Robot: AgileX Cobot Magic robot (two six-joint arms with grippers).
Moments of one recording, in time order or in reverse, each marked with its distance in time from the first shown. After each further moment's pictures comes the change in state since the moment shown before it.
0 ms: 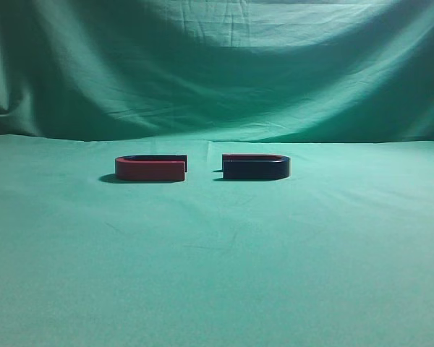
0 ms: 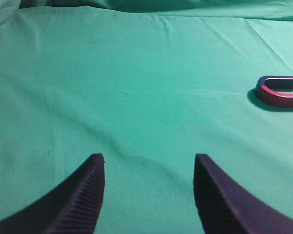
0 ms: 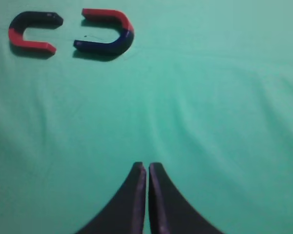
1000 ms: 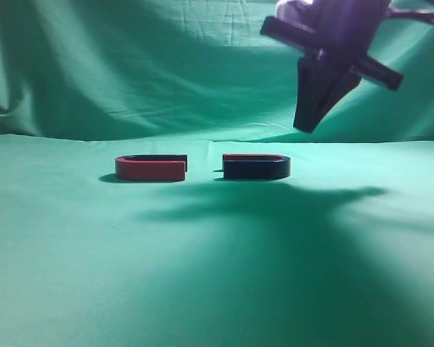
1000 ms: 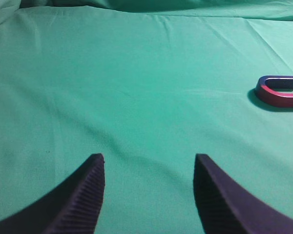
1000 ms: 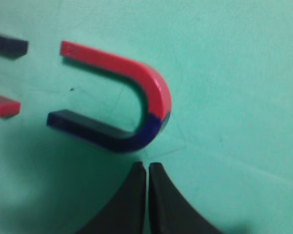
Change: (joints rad) left arm 0.000 0.000 0.000 0.000 0.000 0.000; right arm 0.222 0.860 -0.662 -0.048 0.097 0.152
